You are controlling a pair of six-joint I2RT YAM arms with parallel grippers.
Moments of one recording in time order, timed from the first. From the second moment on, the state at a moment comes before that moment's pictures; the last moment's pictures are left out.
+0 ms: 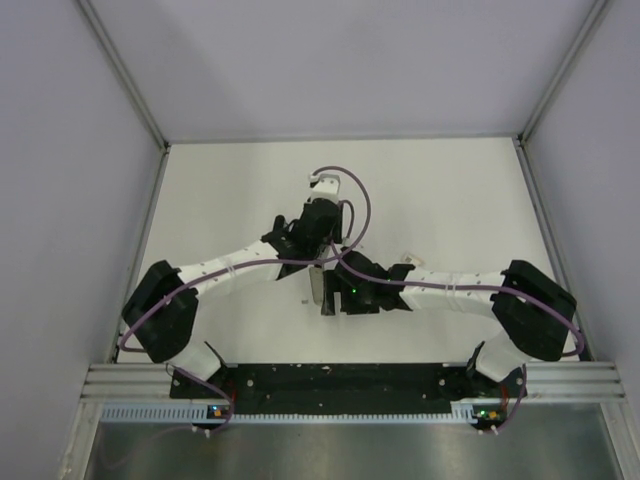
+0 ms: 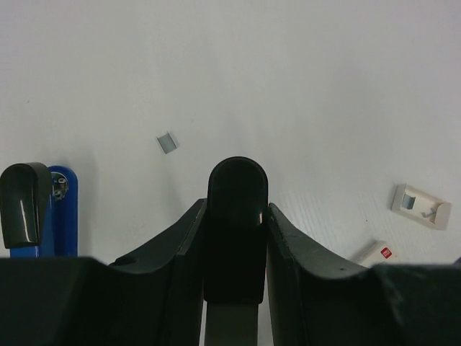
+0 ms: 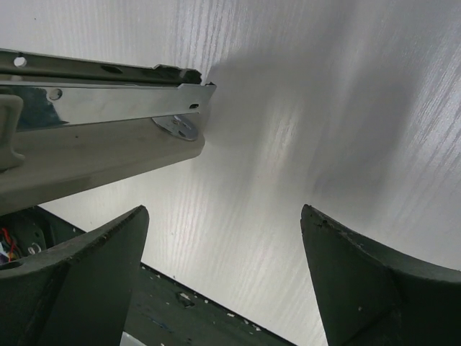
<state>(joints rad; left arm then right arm) -0.82 1.56 1.05 -0.01 -0.43 -0.40 1.04 1.55 0.85 -0.27 0.05 0.89</state>
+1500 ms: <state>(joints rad) -0.43 1.42 1.20 -0.38 -0.52 -0.14 1.04 1.31 0.76 -0.33 0.15 0.74</state>
